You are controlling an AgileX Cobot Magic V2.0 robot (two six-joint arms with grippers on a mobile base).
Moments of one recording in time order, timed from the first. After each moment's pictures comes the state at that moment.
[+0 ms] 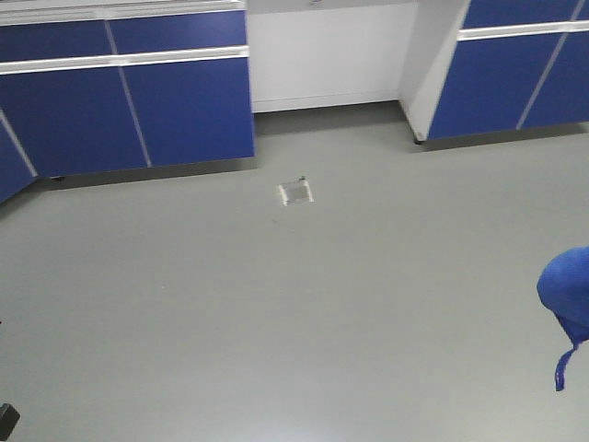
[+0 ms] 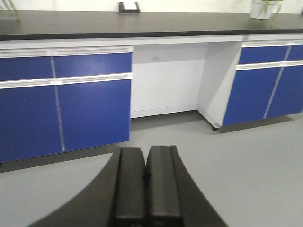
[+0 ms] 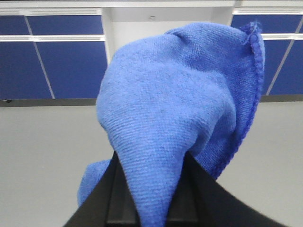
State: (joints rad) left arm -0.14 -0.02 0.03 -0.12 0.24 0.02; right arm 0.01 0.39 -0.68 0.11 0.83 -0.14
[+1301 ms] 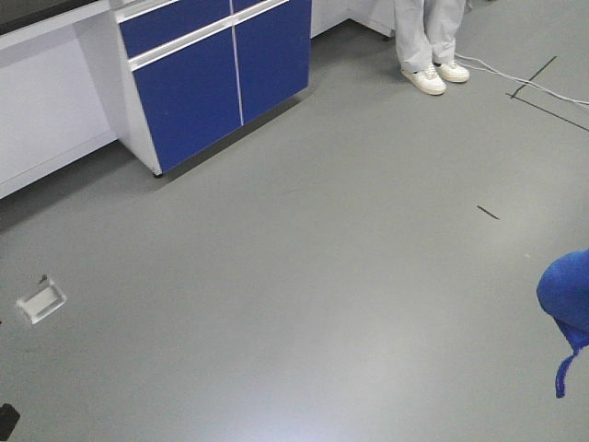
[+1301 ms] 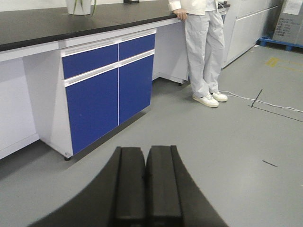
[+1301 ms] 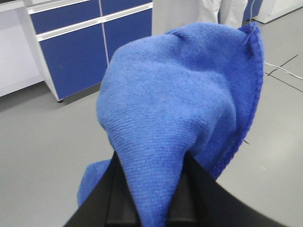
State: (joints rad) left arm -0.14 -0.02 0.03 -0.12 0.24 0.02; right arm 0.01 0.39 -0.68 0.11 0.84 -0.14
